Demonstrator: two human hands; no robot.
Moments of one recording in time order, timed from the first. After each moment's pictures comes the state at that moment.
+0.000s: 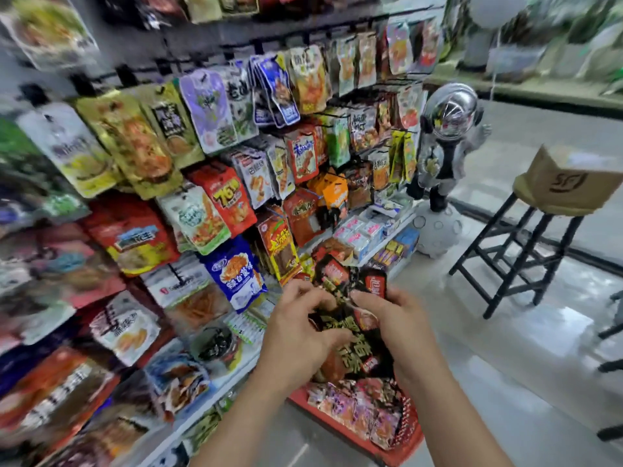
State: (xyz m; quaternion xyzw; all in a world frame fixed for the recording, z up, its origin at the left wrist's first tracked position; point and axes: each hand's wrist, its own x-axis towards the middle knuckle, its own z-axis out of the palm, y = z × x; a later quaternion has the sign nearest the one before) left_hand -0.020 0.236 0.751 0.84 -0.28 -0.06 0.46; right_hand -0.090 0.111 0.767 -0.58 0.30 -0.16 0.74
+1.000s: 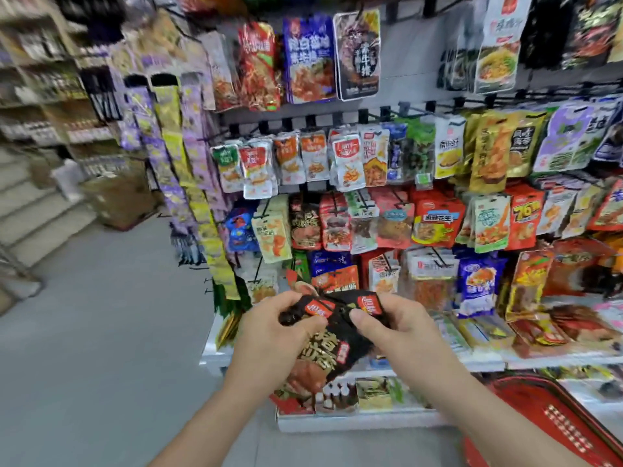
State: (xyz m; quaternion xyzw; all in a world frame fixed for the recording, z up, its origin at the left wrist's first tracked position) left_hand -0.177 0.644 0.831 0.83 0.09 0.18 0.52; right_hand -0.134 0.469 0.825 -0.74 -0.20 0.06 0.64
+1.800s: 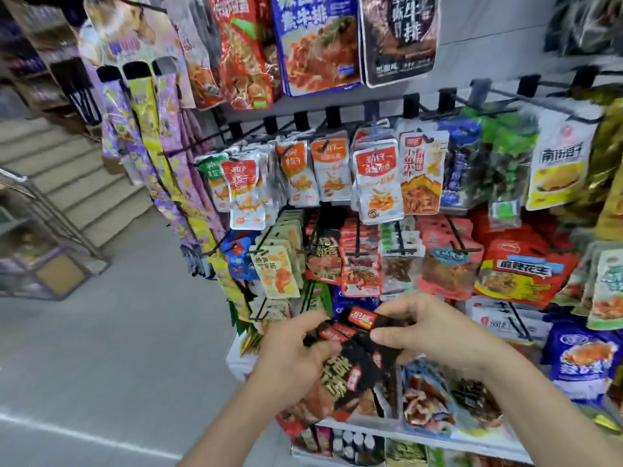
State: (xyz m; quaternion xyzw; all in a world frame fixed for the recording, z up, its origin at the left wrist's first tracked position) left_hand 0.024 0.665 0.786 0.89 0.10 0.13 0.43; right_hand 0.144 0.477 0.794 -0.74 -0.30 0.33 0.51
